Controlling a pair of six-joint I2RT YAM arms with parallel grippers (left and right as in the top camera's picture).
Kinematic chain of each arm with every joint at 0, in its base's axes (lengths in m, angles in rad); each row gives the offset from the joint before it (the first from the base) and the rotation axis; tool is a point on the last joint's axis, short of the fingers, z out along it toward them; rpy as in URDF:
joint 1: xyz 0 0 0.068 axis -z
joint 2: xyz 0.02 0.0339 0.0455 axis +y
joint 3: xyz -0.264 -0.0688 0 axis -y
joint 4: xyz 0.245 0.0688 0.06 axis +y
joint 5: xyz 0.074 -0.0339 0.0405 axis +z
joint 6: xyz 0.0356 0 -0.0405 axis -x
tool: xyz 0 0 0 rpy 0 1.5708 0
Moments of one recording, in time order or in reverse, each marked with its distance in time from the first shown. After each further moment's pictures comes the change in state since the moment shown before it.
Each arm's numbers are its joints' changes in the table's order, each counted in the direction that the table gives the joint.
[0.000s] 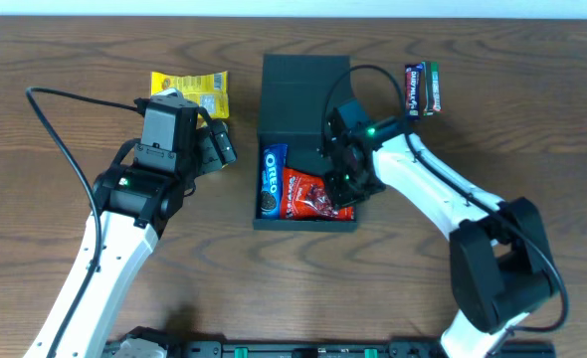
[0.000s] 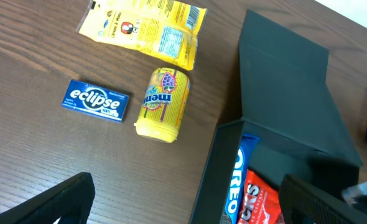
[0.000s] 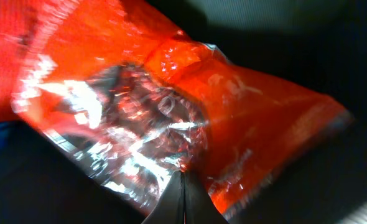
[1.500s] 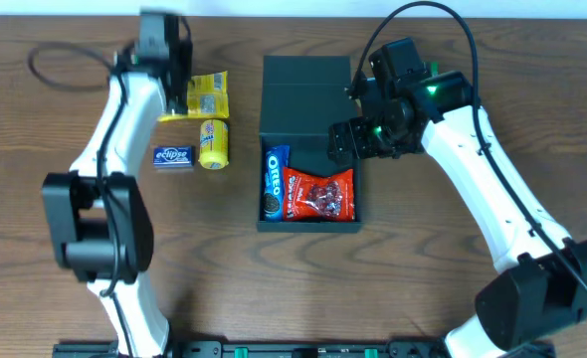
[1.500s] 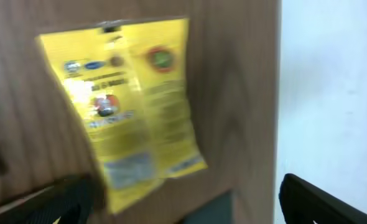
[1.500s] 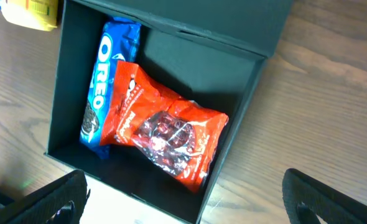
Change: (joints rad) left arm -0.214 0.773 0.604 -0.063 0.008 0.892; right arm 0.127 -0.114 0.333 0.223 0.067 -0.026
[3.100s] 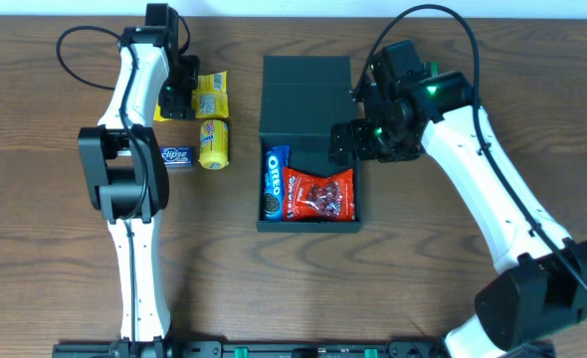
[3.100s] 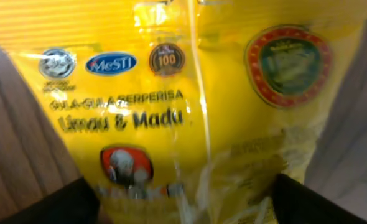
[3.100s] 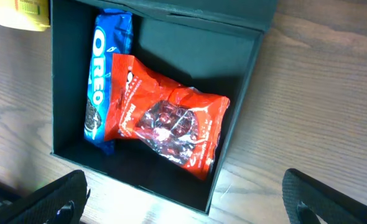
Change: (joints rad) left arm -0.062 0.482 0.502 0.408 -0.219 0.023; right arm 0.000 0.000 0.000 0.040 0.000 -0.087
